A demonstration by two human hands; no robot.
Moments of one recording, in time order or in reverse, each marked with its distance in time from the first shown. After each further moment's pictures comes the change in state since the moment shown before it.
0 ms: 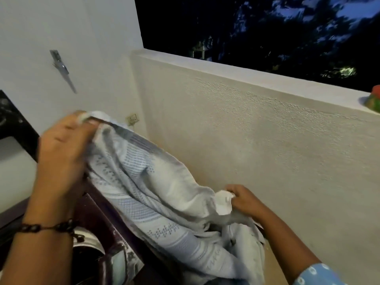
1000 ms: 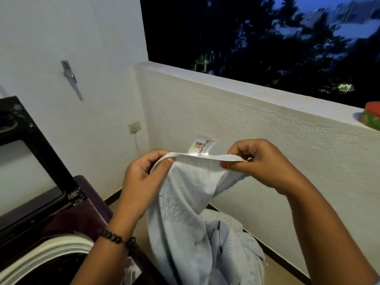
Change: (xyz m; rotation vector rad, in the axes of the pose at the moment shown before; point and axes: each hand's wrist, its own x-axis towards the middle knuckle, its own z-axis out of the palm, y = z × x) left_hand -0.041 -0.021 0.071 -0.075 -0.197 -0.115; right_hand -0.065 -0.135 -0.102 0.117 0.227 -0.364
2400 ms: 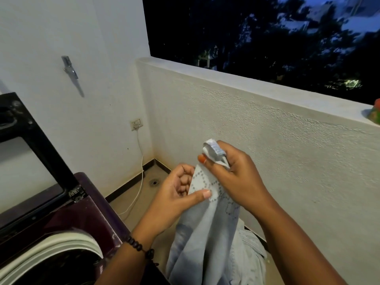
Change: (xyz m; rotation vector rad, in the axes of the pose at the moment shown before) left_hand -0.009 -0.032 0.042 -0.218 -0.332 -0.091; right_hand -0.003 -0.011 0.048 0.294 0.158 -0.261
